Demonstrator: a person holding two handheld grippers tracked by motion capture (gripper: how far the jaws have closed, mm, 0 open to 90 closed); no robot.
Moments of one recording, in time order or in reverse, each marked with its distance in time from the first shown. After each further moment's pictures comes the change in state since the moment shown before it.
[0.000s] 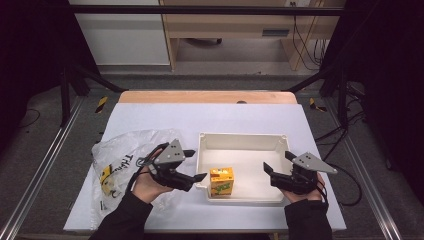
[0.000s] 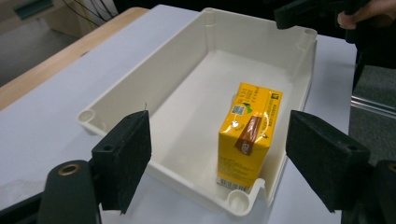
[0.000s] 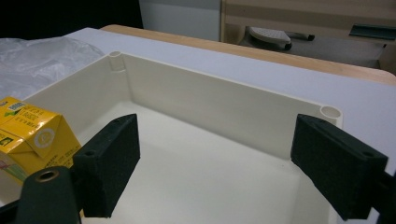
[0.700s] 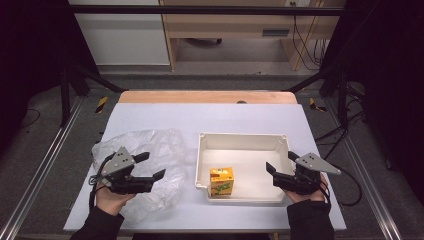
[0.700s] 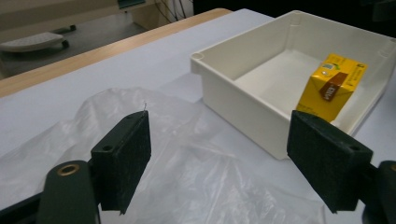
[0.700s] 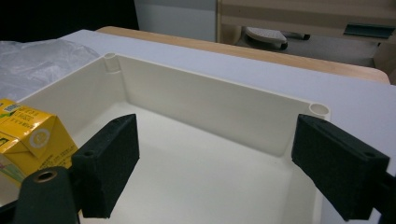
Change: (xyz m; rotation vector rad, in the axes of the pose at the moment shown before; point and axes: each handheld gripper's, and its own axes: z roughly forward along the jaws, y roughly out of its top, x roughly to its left) left arm 0.025 -0.073 -0.072 -0.083 0.257 -0.201; right arm -0.004 0.000 -0.005 -0.003 -0.014 0.011
